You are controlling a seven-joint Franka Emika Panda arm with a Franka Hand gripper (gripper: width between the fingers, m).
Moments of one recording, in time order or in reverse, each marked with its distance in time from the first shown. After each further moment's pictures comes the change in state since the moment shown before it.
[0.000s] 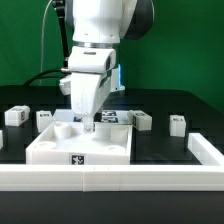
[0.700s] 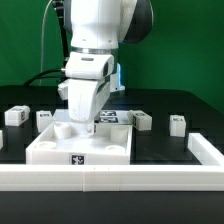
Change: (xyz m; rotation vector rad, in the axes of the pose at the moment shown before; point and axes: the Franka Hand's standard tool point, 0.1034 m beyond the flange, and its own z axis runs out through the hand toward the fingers) arm 0.000 0.002 0.006 0.011 -0.002 0.010
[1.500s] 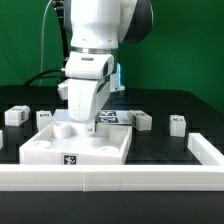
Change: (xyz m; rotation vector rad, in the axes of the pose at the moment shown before) arm 0.000 0.001 0.000 -0.003 -0.003 -0.042
